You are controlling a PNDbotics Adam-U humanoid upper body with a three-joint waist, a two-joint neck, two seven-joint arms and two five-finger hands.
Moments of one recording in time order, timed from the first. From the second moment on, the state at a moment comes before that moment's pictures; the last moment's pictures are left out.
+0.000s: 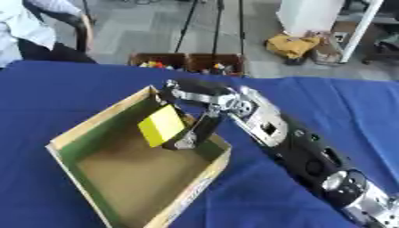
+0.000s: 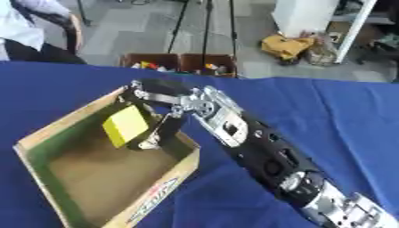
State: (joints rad) left arm -0.36 0.30 0.20 -1.98 0.81 -0.54 -0.51; right arm -0.76 -0.66 0.29 -1.48 0.32 -0.44 0.49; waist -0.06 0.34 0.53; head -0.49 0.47
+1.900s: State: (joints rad) left arm -0.37 0.29 0.20 -1.98 0.81 -0.53 -0.51; right arm -0.69 -0.69 0.22 -1.73 0.18 -0.44 0.47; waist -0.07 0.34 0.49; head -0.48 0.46
